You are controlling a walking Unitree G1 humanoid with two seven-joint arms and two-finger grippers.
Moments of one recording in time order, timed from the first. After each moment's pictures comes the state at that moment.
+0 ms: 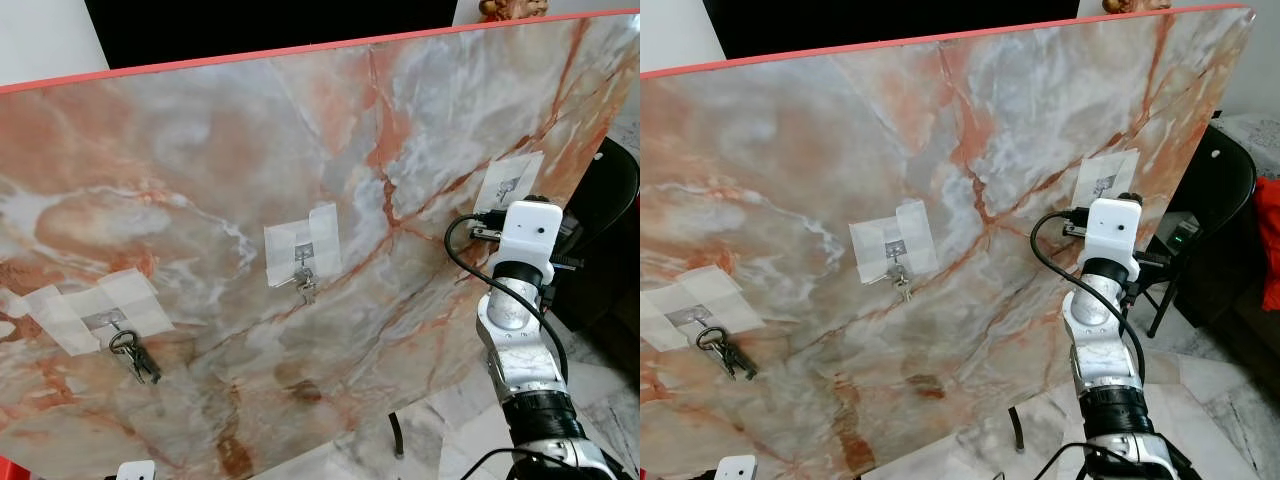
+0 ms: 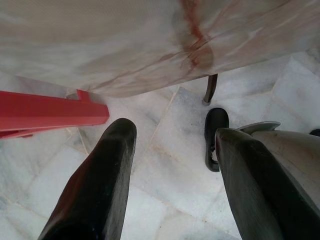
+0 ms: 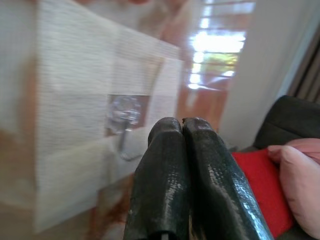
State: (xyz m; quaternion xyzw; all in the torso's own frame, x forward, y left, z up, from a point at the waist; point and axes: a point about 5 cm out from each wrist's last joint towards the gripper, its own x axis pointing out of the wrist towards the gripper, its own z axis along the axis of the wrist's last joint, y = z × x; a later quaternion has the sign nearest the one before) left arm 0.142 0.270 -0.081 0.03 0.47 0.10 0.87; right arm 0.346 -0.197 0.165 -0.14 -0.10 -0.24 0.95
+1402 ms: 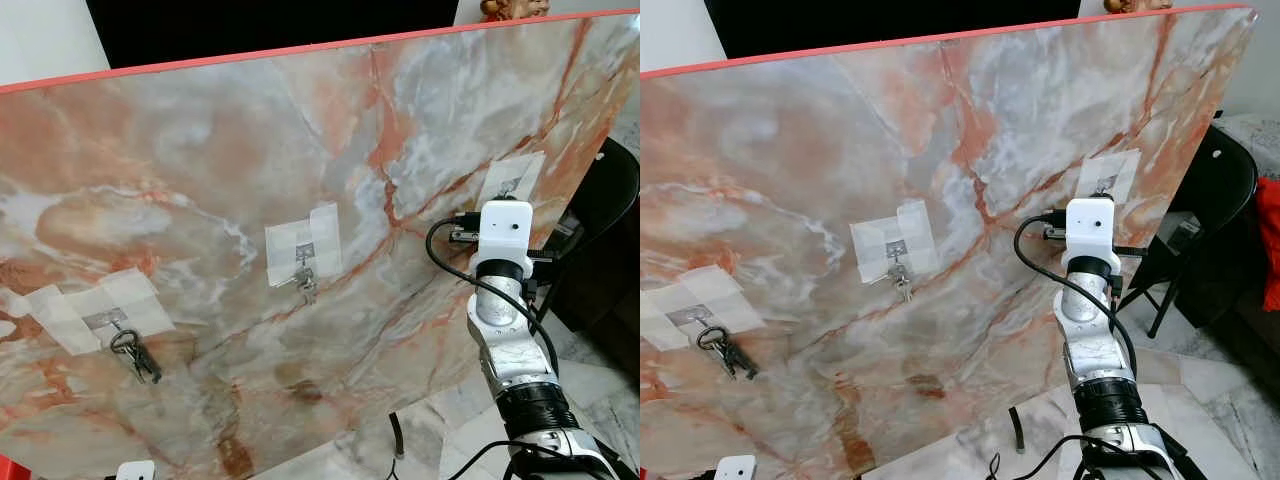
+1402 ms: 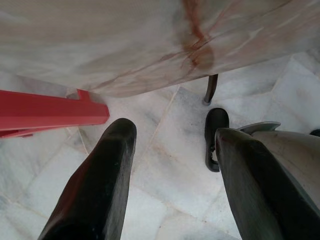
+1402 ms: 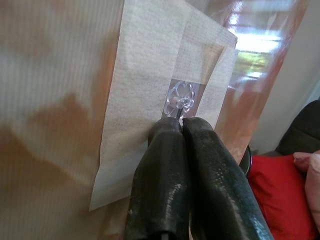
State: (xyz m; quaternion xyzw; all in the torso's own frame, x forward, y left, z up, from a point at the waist) left arm 0.142 0.271 -0.081 0.03 0.47 0.10 0.87; right arm 0.351 -0.187 0.157 -0.16 -0.08 -0.19 0.97
